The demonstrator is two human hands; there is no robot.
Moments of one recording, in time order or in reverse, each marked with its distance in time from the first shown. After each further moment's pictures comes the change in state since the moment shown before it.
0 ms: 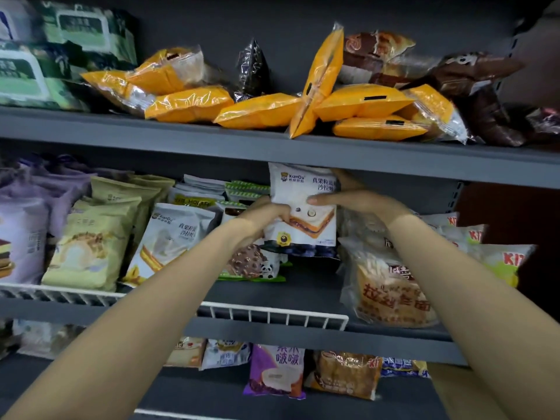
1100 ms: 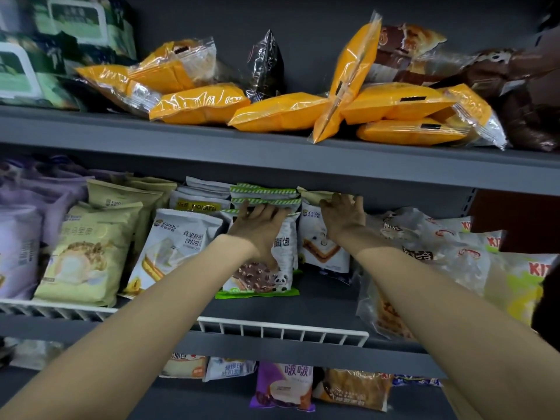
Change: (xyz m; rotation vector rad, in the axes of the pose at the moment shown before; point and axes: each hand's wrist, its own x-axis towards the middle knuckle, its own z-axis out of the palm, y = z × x) left_hand 0.015 -0.023 -0.033 1.516 -0.051 0.281; right_hand 0.042 0.031 0.060 -1.346 0.090 0.234
